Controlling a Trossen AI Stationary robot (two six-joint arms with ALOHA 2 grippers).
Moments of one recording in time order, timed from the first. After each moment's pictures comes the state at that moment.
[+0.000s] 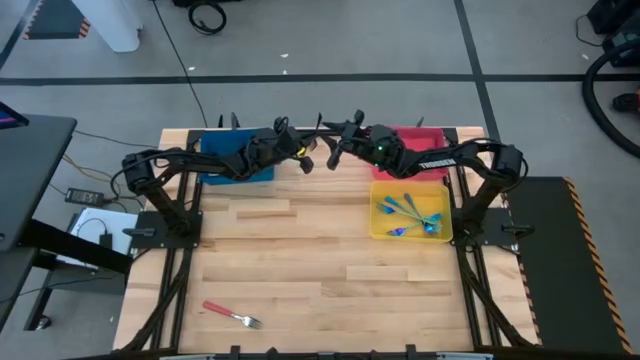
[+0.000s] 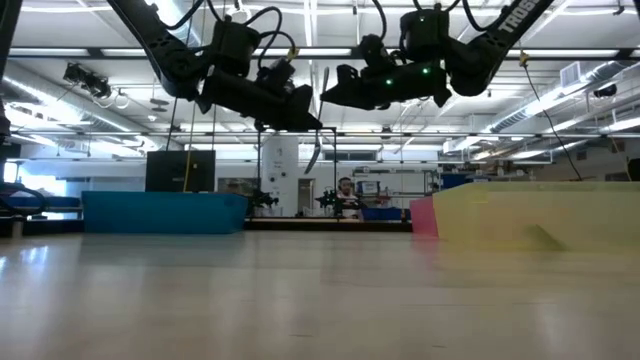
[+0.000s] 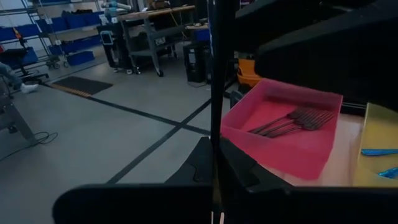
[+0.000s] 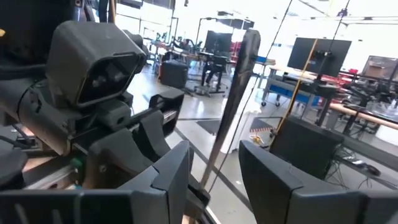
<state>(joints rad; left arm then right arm) 0.45 1.66 0.82 0.74 -0.17 0.09 -0.40 1.68 0.90 0.86 0.13 -0.22</state>
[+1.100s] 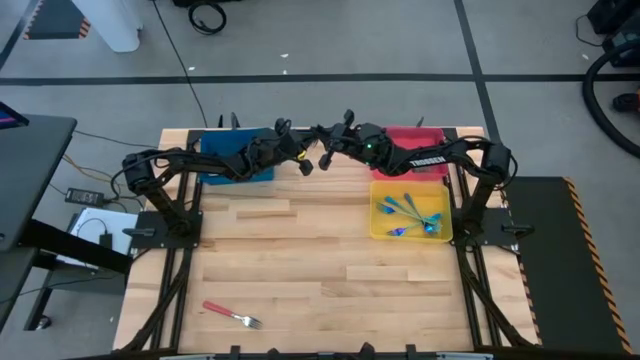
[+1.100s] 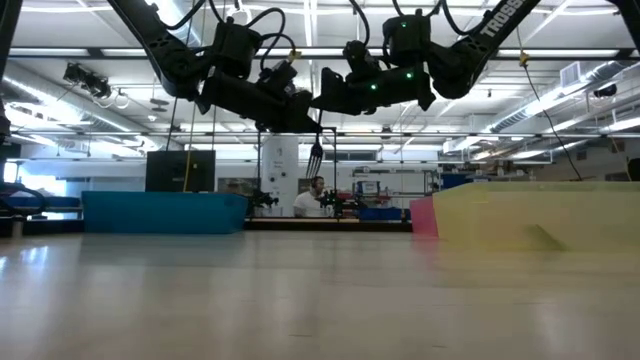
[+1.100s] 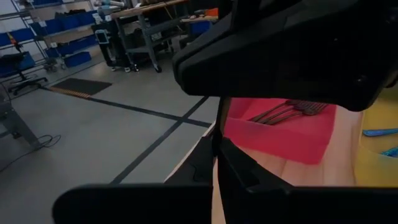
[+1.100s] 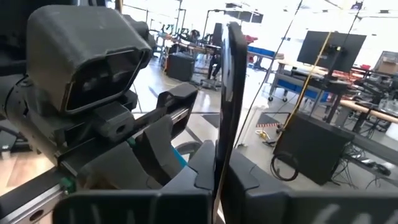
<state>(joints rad) 0.44 1.66 0.82 0.72 -0.16 0.15 -0.41 1.76 1.00 0.80 0.13 -0.22</state>
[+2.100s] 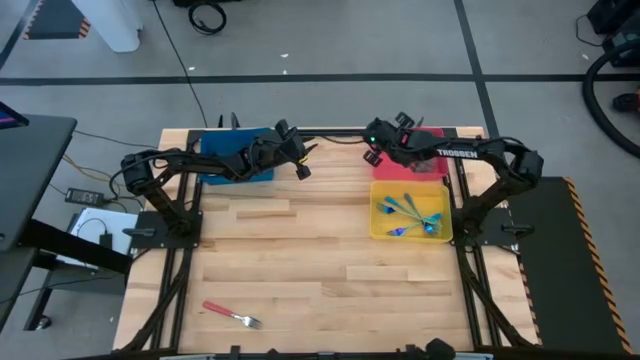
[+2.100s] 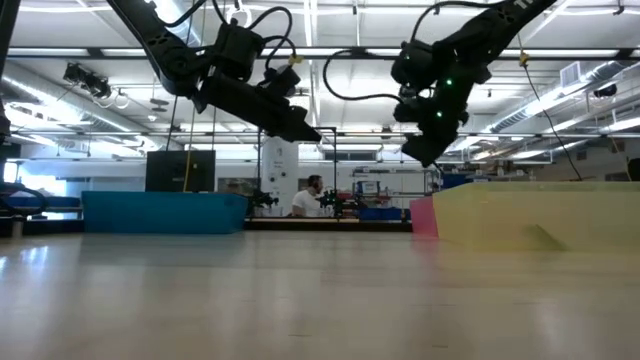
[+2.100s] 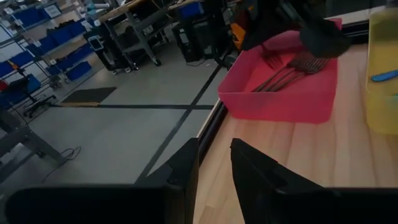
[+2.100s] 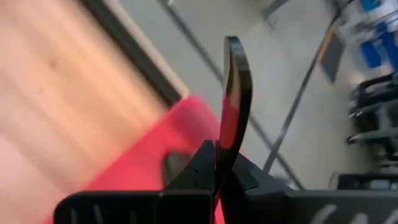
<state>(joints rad) 0.44 1.65 0.82 0.63 -0.16 0.35 -0.52 1.52 0.99 -0.40 0.71 -0.09</state>
